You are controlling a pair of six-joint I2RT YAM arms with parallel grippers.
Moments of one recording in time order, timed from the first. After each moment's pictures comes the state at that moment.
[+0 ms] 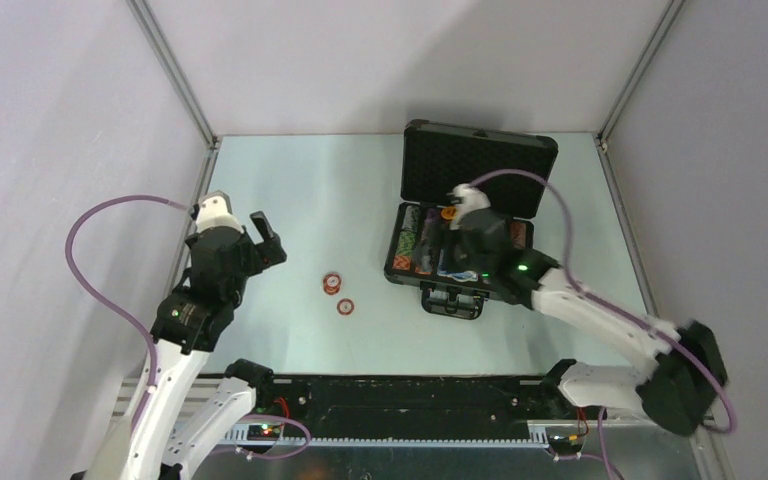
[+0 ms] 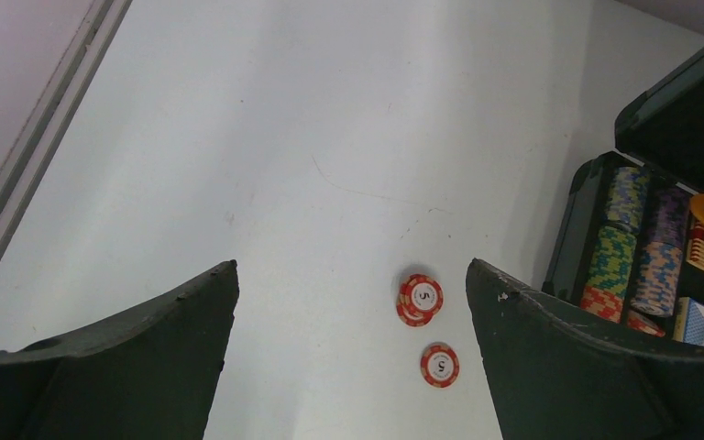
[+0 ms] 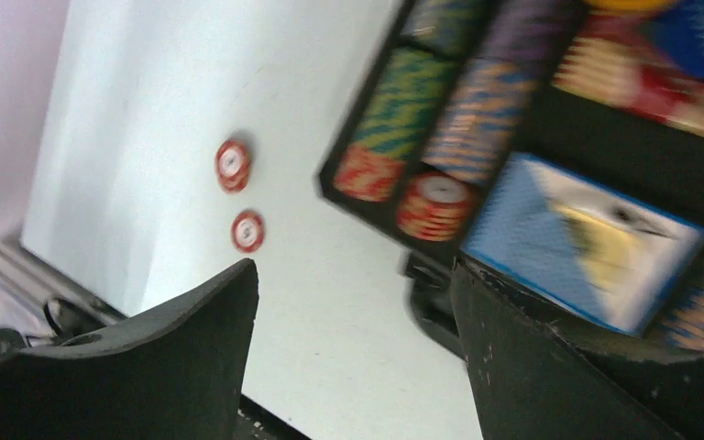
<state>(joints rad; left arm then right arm) -0.32 0.67 0.91 -0.72 -0.41 -0.43 0.67 1.11 0.84 -0.26 0.05 0.60</state>
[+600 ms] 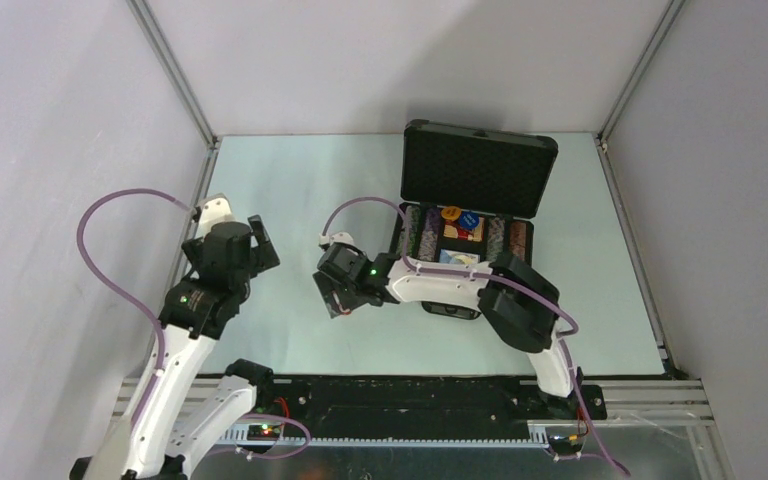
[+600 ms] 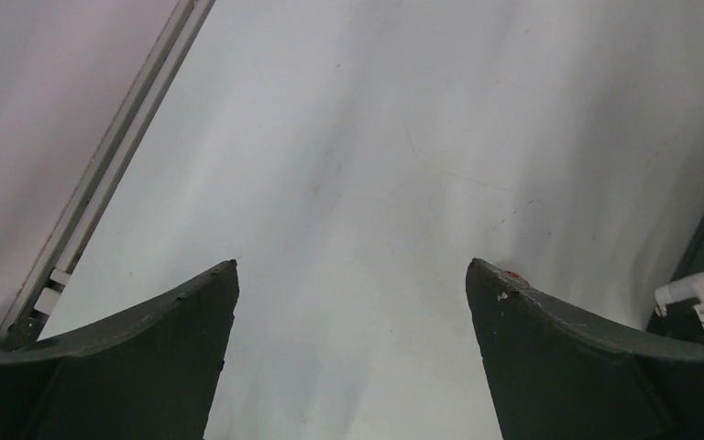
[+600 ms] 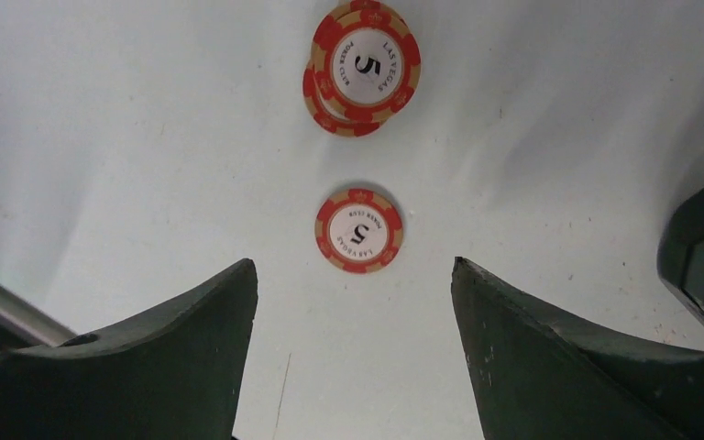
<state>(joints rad) -0.30 0.73 0.91 -0.81 -0.56 -0.43 1.14 2.01 1.49 -0.41 0.17 0.55</state>
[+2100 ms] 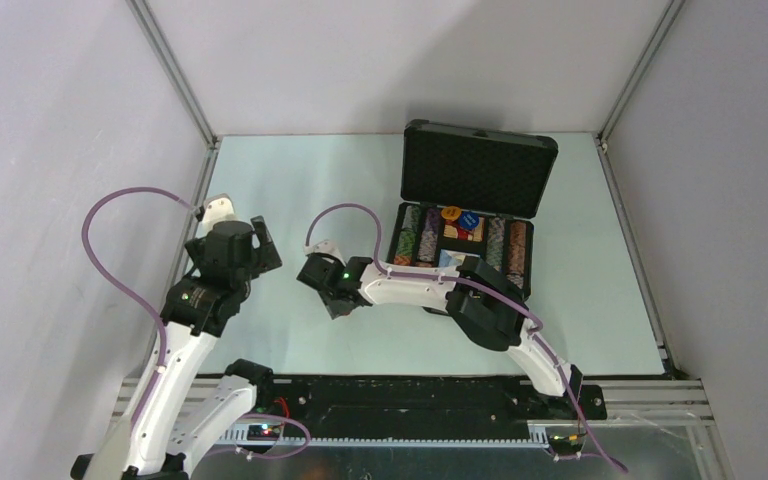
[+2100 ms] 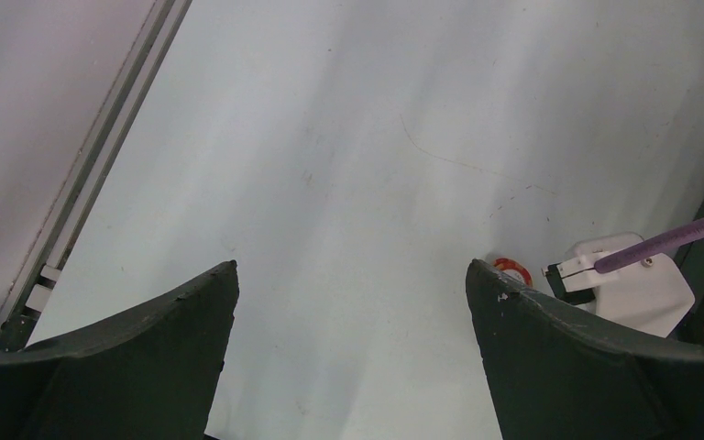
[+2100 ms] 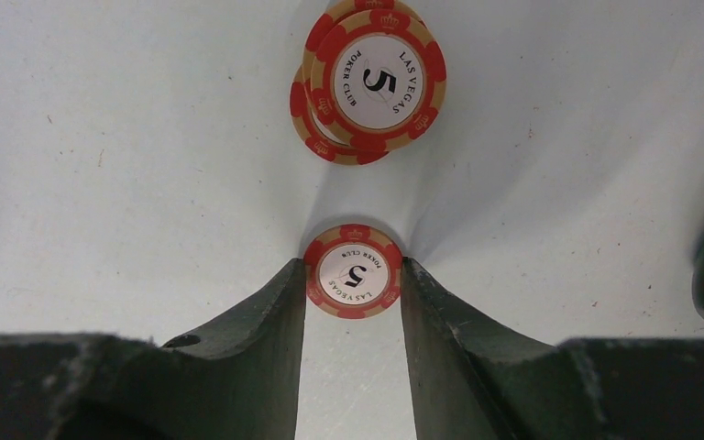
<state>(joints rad) -0.29 0.75 0.91 -0.83 -0.53 -0.43 1.19 2.23 1.75 -0.62 0.28 0.55</state>
